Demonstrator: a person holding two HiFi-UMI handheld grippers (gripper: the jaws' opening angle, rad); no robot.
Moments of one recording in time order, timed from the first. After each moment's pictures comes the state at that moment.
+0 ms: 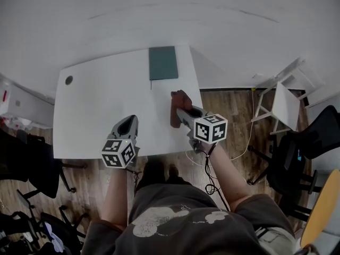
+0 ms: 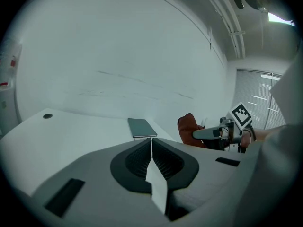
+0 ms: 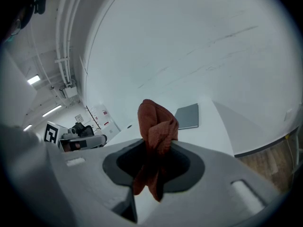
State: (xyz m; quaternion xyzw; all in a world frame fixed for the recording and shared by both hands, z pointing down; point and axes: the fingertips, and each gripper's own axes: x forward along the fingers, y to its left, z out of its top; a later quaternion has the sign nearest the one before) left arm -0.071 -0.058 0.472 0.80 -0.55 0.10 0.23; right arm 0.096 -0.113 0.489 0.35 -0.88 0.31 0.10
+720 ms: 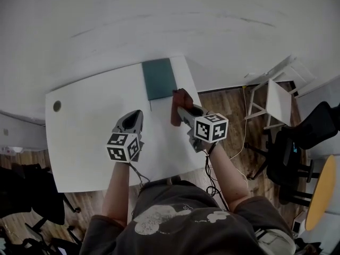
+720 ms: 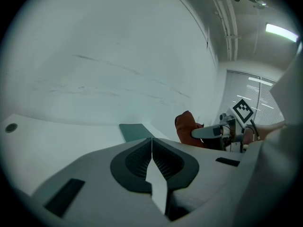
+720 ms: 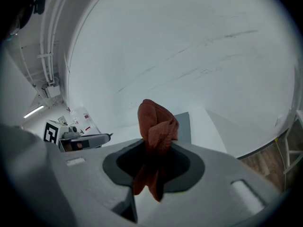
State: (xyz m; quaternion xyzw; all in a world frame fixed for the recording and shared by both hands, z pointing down) left arm -0.085 -0.205 0.490 0.85 -0.47 0.11 0.23; right arm 0.069 -0.226 0.495 0.42 -0.85 0.31 0.11
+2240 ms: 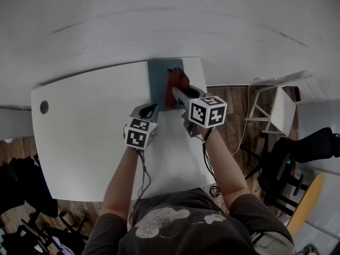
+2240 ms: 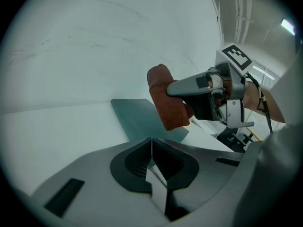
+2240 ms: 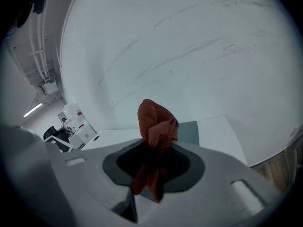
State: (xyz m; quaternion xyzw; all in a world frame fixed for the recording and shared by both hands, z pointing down) left arm -0.043 -0.330 0.613 0.84 -0.41 0.22 0.28; right arm 0.015 -0.400 0.546 0.40 -0.85 0.32 0.15
